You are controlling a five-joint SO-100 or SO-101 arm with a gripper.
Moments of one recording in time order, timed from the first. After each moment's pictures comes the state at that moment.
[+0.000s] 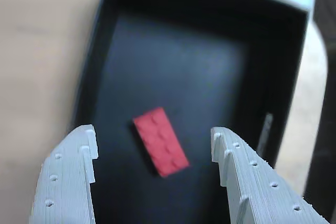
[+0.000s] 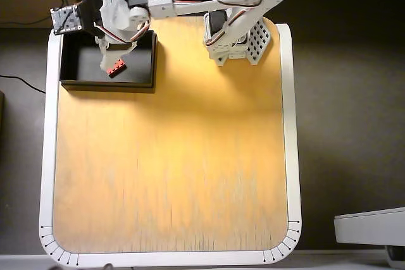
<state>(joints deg) 80.7 120.2 114.9 58.2 183.1</state>
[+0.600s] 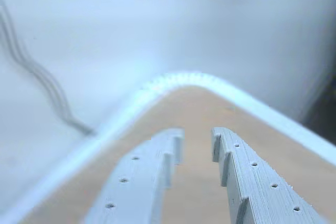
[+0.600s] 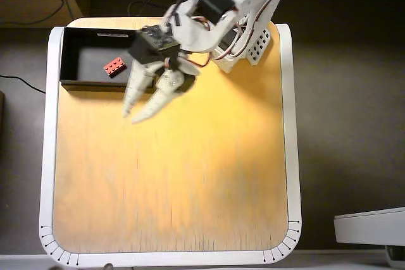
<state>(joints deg) 35.7 149.6 115.0 50.4 170.6</state>
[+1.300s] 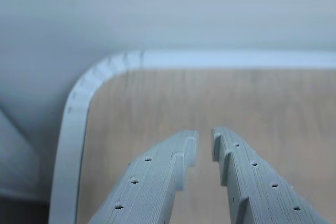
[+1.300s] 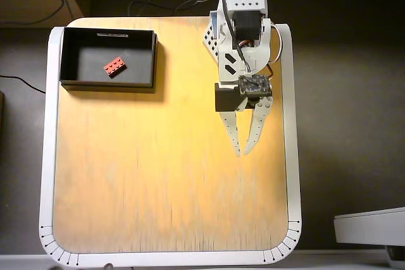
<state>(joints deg) -1.9 169.9 147.0 50.2 178.6</state>
